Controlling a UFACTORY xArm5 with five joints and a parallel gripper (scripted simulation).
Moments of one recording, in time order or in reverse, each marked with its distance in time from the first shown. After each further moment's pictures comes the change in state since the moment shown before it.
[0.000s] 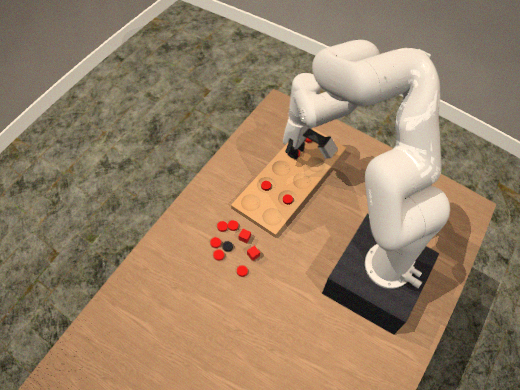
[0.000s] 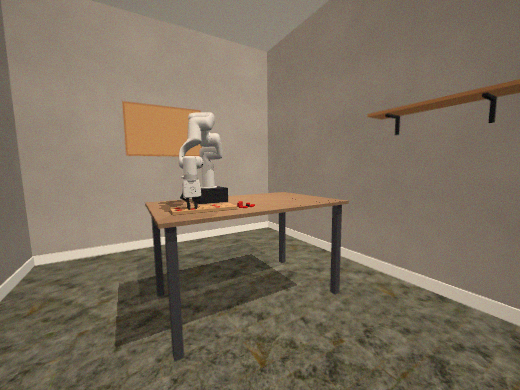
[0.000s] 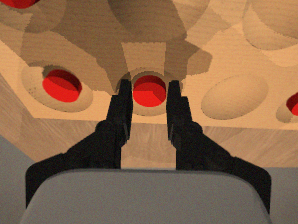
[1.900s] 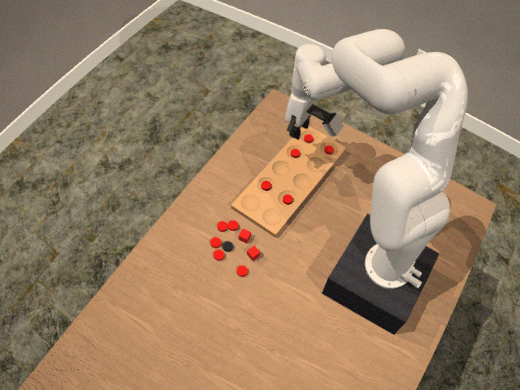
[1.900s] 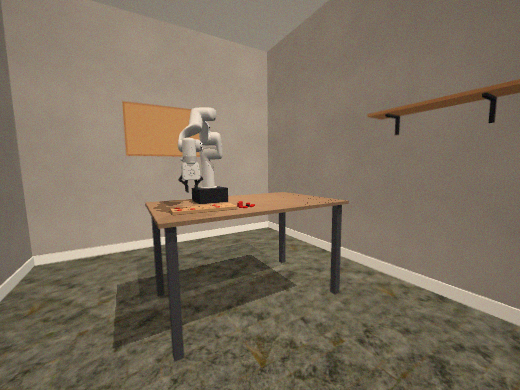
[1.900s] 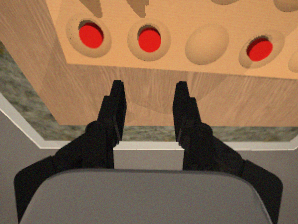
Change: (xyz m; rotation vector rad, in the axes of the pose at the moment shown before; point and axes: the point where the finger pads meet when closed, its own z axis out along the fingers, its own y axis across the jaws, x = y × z) arm -0.001 0.001 -0.099 0.000 0.000 0.000
